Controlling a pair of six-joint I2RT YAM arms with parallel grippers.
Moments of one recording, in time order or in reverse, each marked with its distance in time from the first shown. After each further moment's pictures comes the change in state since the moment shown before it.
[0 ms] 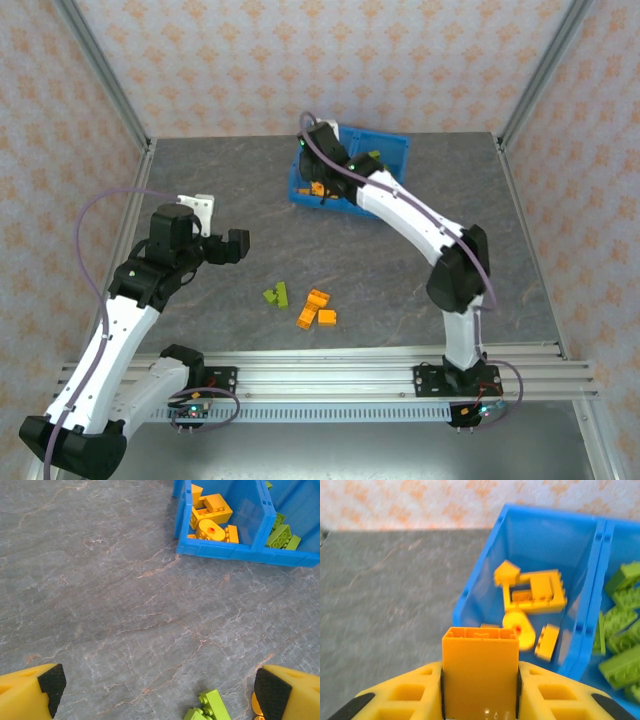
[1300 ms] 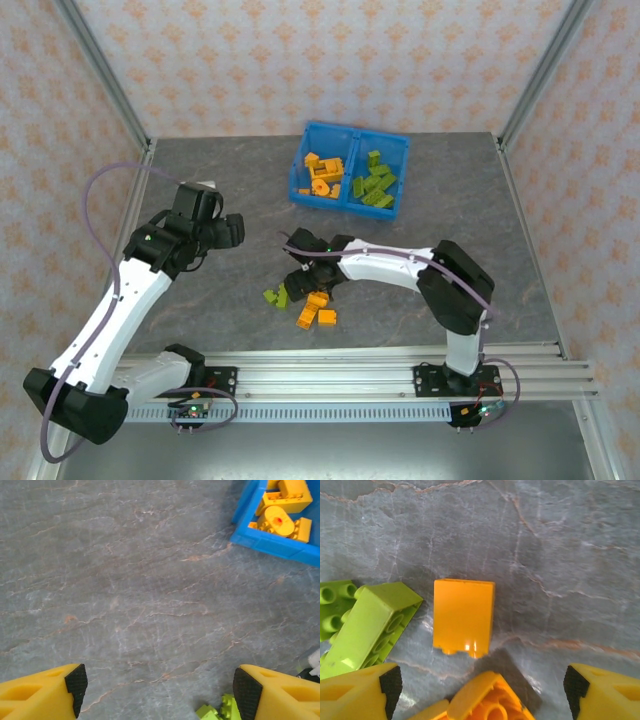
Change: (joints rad) left arm -0.072 0.220 0.213 -0.213 -0.247 -0.208; right arm 0.266 -0.143 -0.727 0.047 -0.349 0.008
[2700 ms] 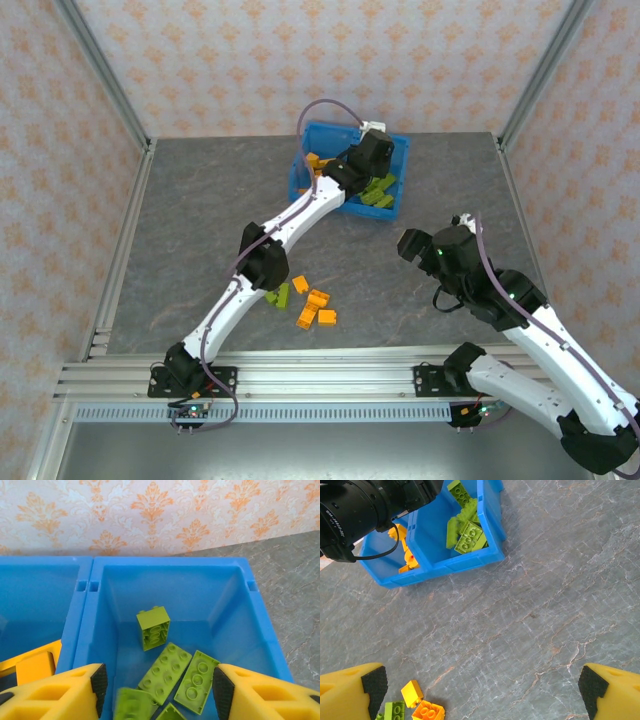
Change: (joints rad) left arm -0.375 1.619 1.589 0.359 -0.177 0.068; right arm -0.323 -1.124 -0.313 -0.309 0.364 0.441
